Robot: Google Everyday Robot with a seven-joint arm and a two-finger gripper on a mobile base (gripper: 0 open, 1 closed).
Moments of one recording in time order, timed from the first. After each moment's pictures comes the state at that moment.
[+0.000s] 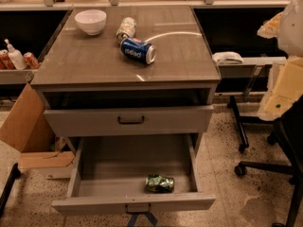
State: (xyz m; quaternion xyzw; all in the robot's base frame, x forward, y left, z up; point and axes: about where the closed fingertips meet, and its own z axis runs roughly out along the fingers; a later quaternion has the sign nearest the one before) arm 0.438 -0.213 0.990 -0.60 0.78 -0.05 0.18
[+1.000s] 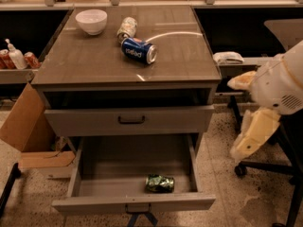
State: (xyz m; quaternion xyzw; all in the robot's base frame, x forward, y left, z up) arm 0.421 -0.180 0.890 -0.60 0.76 0.11 0.21
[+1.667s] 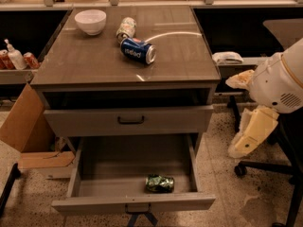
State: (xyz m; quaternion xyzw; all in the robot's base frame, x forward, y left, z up) arm 0.420 -0.173 0.894 -0.60 0.76 0.13 0.22
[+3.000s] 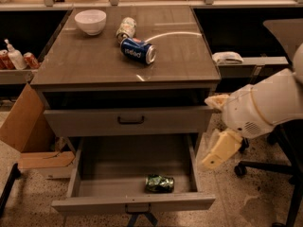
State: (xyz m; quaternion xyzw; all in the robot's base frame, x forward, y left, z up) arm 0.422 -0.129 0.835 -0.56 0.76 0.18 0.27
